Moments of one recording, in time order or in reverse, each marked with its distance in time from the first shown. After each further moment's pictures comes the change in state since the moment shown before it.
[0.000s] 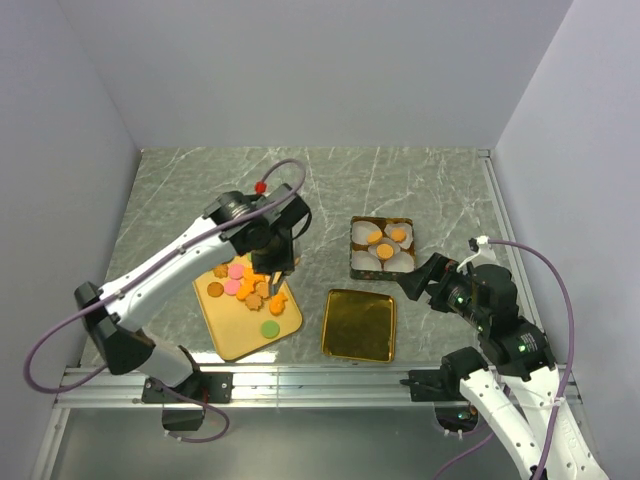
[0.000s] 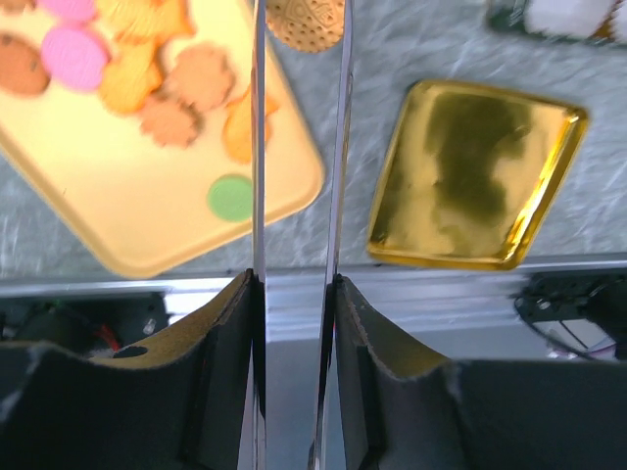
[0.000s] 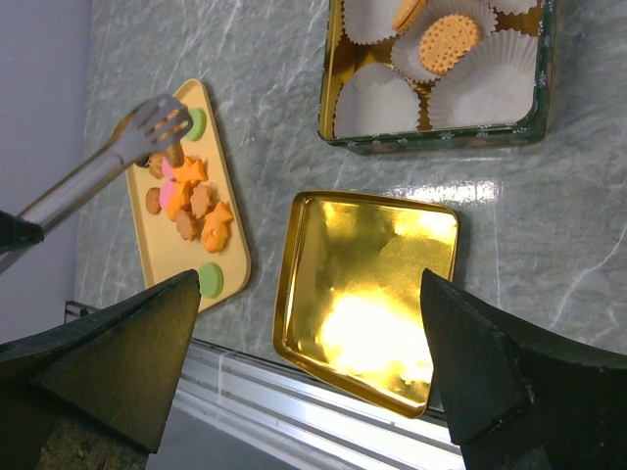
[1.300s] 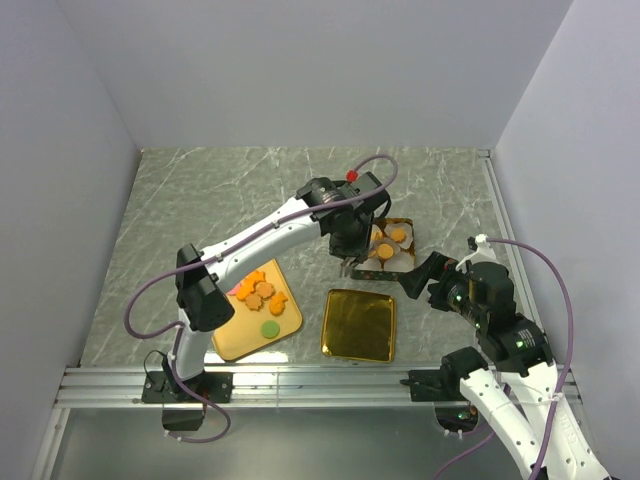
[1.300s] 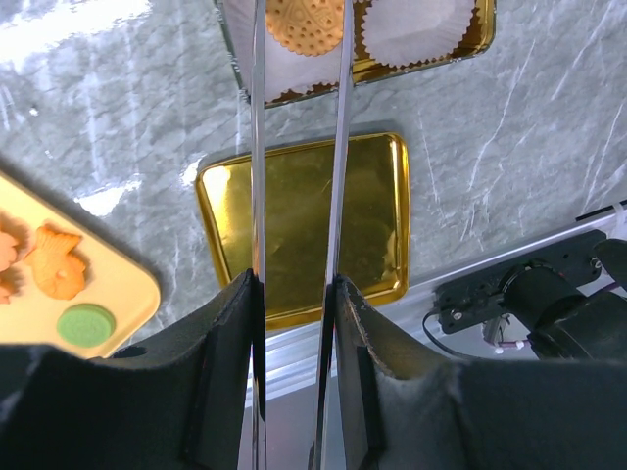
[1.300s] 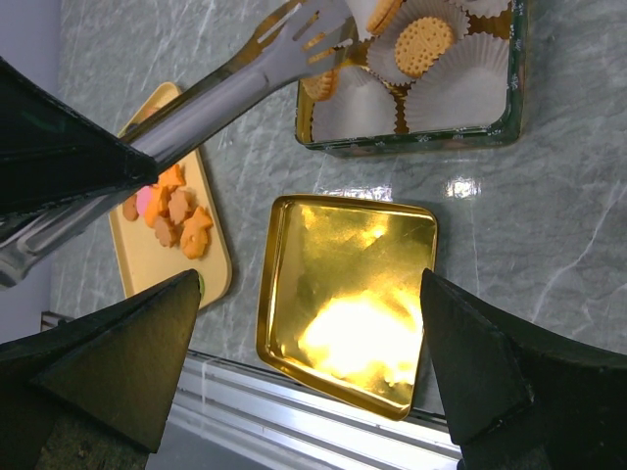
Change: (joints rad) left arm -0.123 0.530 0.532 0.110 0.101 0.152; right arm 0.000 0.026 0.000 -0.006 0.037 -0.019
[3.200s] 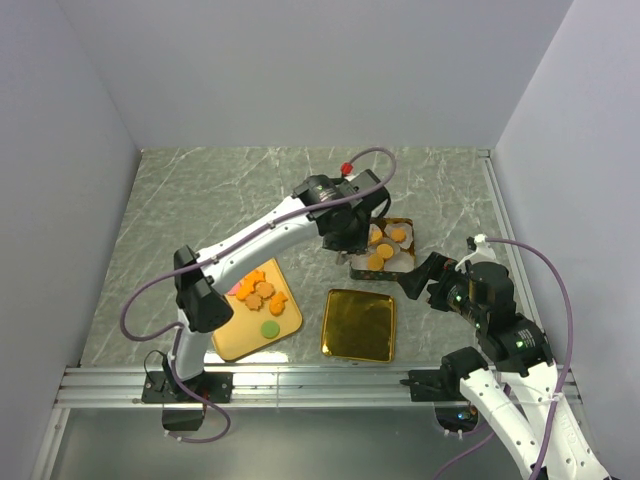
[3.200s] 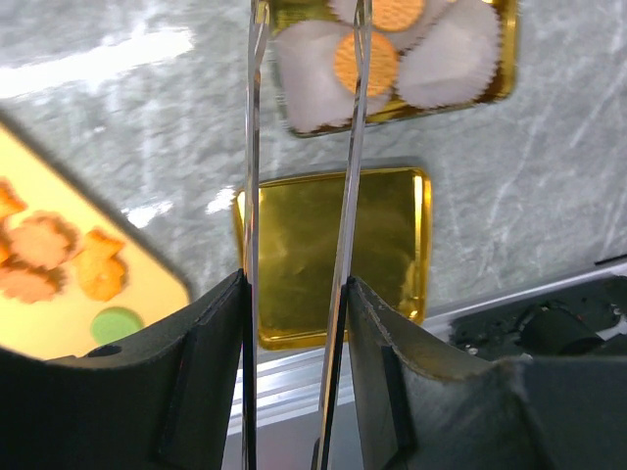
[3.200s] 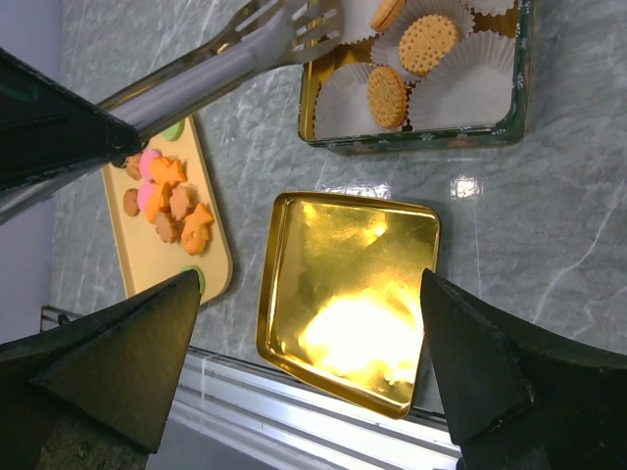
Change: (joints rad) left arm -0.016 0.014 0.063 -0.037 -0.124 -0.020; right arm 0.000 0.000 0.000 0.000 -0.012 -0.008
